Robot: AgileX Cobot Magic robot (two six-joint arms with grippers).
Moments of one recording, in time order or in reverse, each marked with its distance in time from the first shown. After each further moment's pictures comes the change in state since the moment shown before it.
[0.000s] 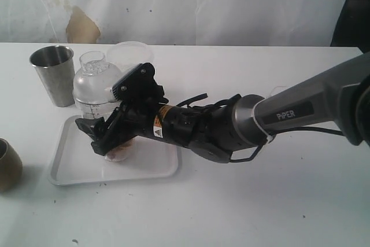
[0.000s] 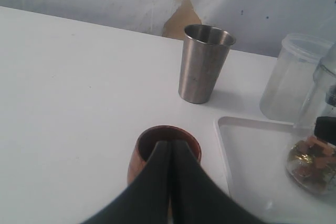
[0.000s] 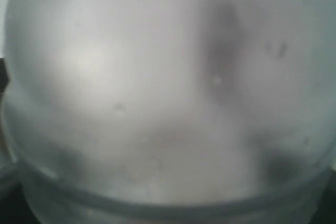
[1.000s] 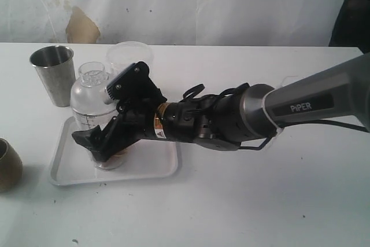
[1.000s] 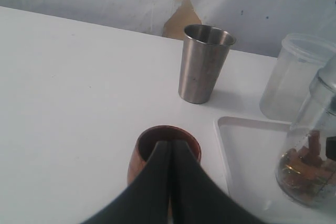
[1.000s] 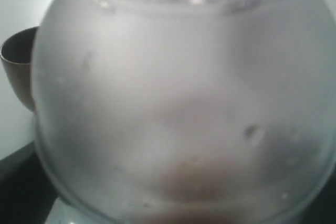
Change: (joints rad) left arm 0.000 0.000 0.000 0.000 0.000 0.000; right arm 0.000 -0.056 -0.004 -0.253 0.135 0.243
